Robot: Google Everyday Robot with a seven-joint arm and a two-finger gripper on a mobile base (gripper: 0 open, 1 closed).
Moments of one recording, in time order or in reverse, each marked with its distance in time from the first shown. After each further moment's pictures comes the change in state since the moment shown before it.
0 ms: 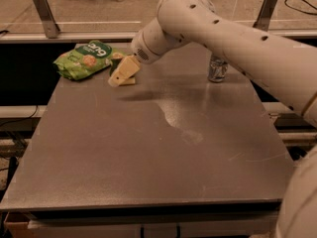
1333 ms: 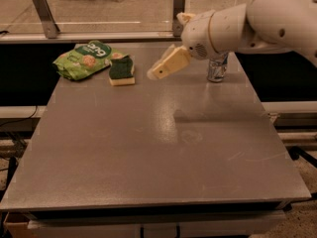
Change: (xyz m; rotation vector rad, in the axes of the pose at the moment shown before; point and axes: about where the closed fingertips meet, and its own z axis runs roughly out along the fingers) arm 0.019 -0.002 -0.151 0.085 -0.261 -0.101
